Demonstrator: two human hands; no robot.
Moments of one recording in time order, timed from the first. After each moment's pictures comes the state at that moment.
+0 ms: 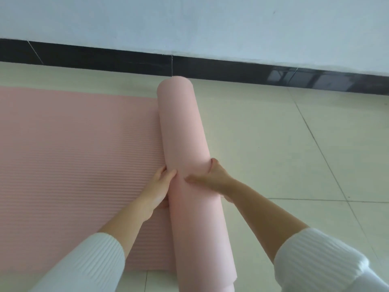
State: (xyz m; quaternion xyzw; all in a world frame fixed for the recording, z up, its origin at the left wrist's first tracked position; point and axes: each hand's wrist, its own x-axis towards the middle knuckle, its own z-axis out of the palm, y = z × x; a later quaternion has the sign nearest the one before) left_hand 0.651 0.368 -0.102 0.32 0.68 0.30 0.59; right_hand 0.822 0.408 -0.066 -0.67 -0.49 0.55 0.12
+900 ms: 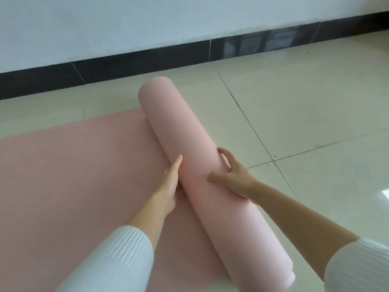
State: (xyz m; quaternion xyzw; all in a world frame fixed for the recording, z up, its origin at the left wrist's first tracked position) left_hand 0.914 0.396 -0.109 0.25 0.62 0.28 0.69; right_hand 1.094 0.360 -0.080 -0.69 -0.43 0.53 0.24
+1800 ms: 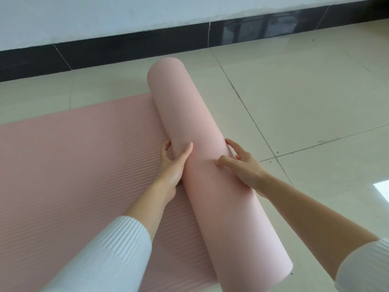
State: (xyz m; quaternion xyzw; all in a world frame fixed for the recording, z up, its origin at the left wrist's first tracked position) left_hand 0.930 0.420 -0.118 0.31 0.60 0.34 0.65; right_hand 1.112 0.377 -0.082 -0.69 -0.38 0.55 0.27
